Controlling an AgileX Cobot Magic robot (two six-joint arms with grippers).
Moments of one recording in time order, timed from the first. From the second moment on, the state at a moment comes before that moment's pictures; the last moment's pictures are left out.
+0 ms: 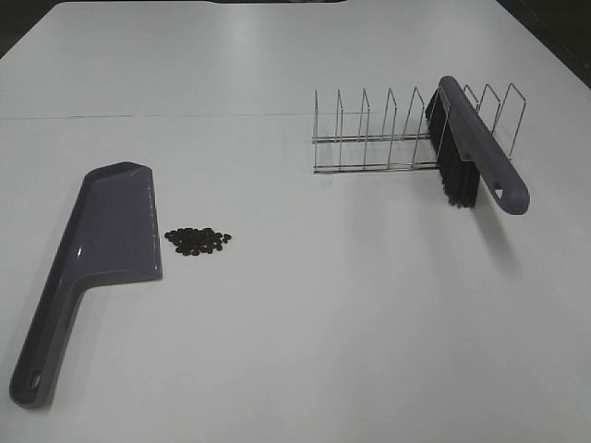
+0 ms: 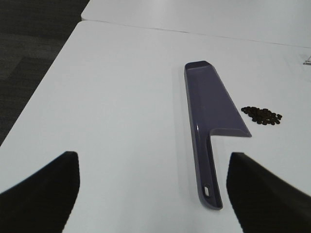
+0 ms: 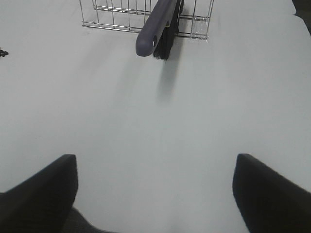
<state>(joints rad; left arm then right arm) -0.02 0.05 -0.52 0.03 1.08 -0.15 0.04 0.00 -0.46 0.05 1.11 -0.09</state>
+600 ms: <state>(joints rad) -0.02 0.47 -0.52 0.03 1.08 -0.15 0.04 0.00 -0.46 0.05 1.11 -0.09</state>
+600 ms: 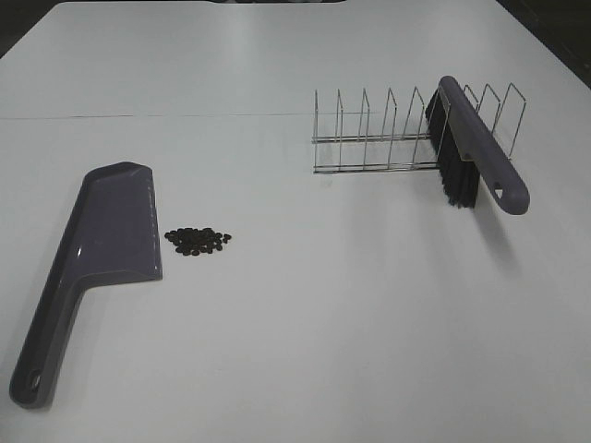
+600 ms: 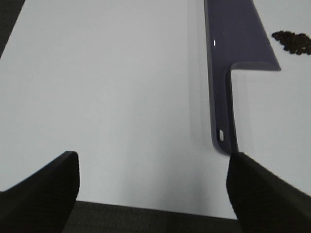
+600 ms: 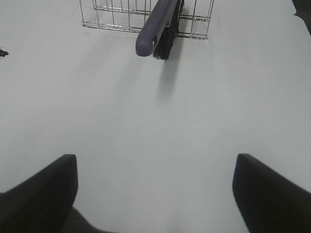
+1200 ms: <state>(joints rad) -0.02 0.86 -0.53 0.03 1.06 -0.15 0.04 0.00 -0.46 0.05 1.11 -0.09</state>
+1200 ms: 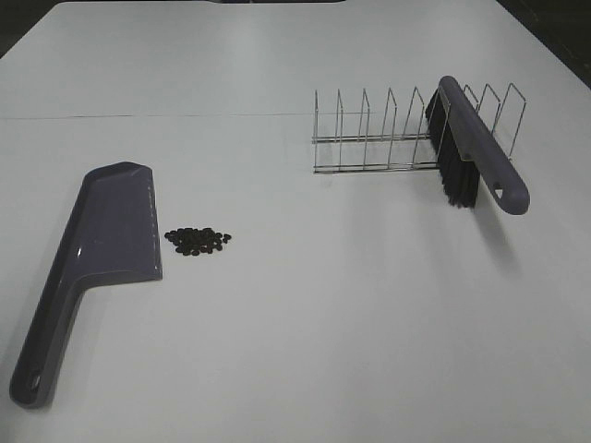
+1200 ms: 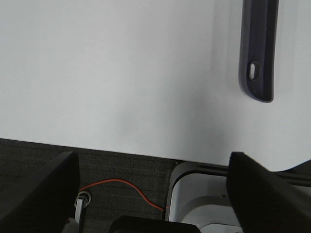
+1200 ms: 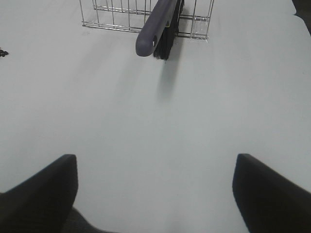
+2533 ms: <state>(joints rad) -0.18 1.64 -0.85 -0.17 0.76 -0.27 0.04 0.00 -0.46 0.05 1.11 -0.09</state>
